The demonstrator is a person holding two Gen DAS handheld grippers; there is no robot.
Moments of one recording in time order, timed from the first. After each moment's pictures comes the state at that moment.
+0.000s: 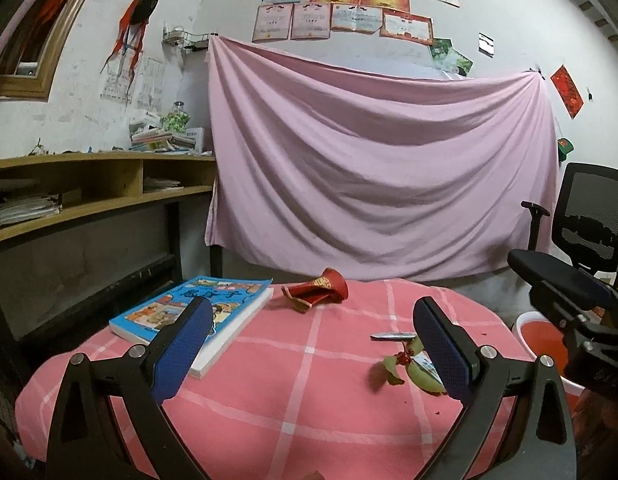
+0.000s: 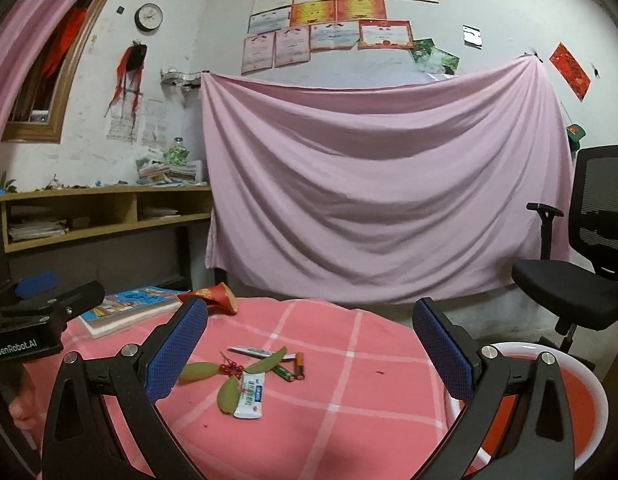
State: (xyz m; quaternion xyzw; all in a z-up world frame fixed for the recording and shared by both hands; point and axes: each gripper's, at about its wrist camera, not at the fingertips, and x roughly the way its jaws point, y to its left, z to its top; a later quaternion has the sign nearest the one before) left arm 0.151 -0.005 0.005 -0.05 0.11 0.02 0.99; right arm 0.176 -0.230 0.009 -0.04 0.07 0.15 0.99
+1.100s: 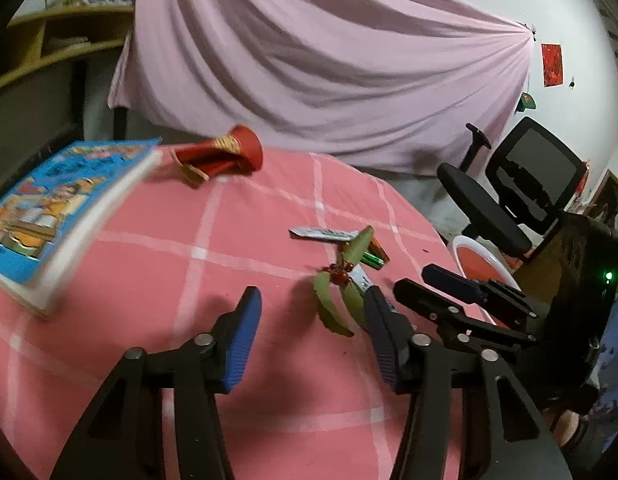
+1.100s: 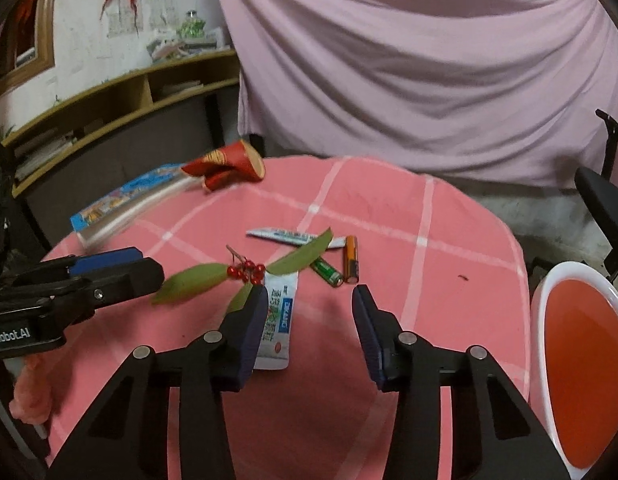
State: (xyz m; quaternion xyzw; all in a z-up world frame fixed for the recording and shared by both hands) left arm 0.241 -0.015 -0.031 -0.14 0.36 -0.18 0.91; right arm 0.258 -0.205 -0.040 -0.06 0.34 0.21 0.91
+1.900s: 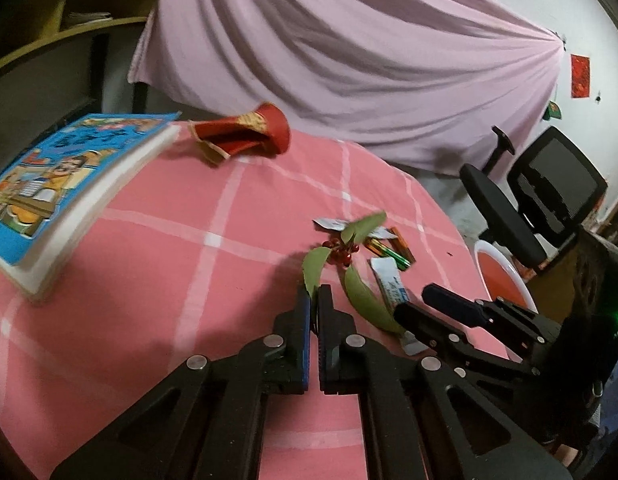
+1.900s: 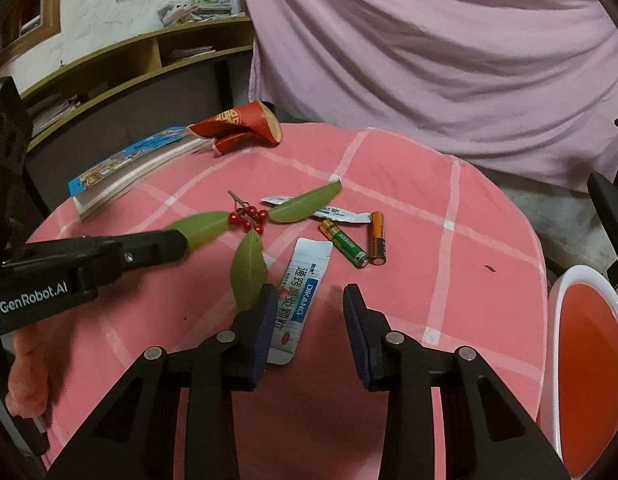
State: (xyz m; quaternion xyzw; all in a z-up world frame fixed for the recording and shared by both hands) left arm 0.249 -0.005 -0.033 -0.16 0.38 -0.12 0.90; right arm 0.264 -0.189 -0.051 -0.10 0.38 0.23 0.89
